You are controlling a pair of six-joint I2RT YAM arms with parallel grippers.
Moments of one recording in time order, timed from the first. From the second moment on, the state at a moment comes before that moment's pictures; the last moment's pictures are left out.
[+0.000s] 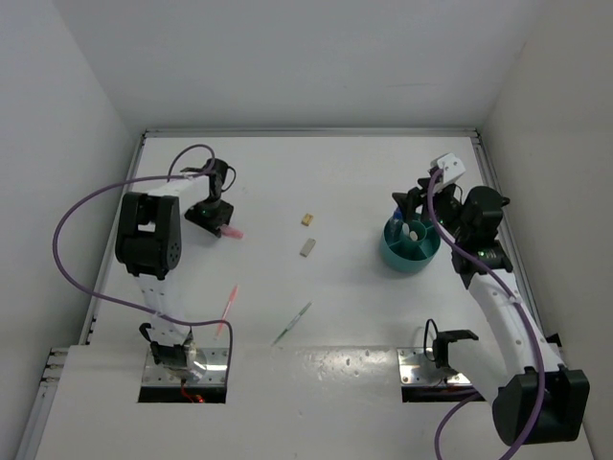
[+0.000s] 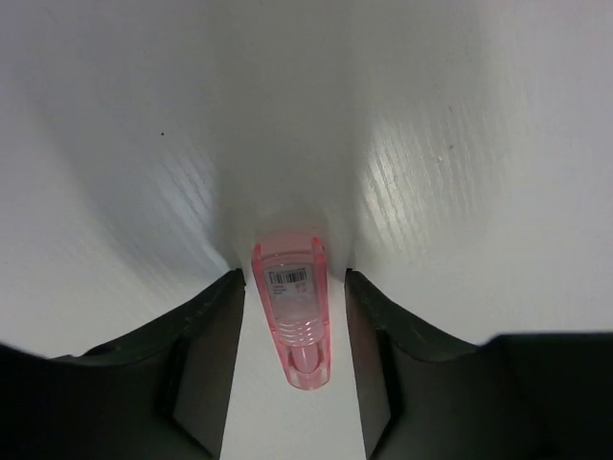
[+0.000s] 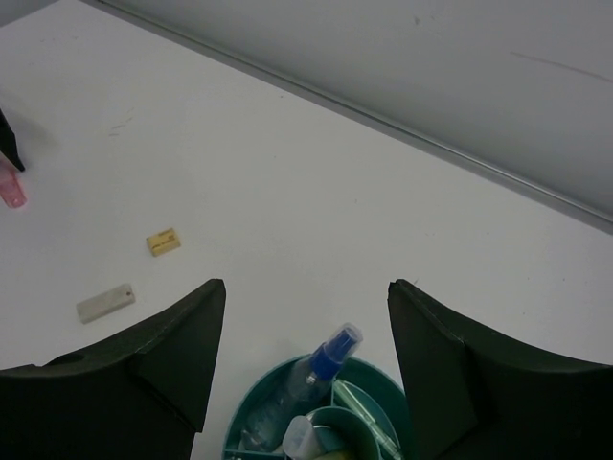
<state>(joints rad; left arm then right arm) -0.11 1.97 1.35 -0.75 -0.28 -1.26 0.04 0.94 0.65 0.16 -0.46 -0.15</state>
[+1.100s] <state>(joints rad) -0.80 1.90 1.66 0.22 0.12 -0.40 -0.08 0.83 0.60 0.31 0.27 -0.13</state>
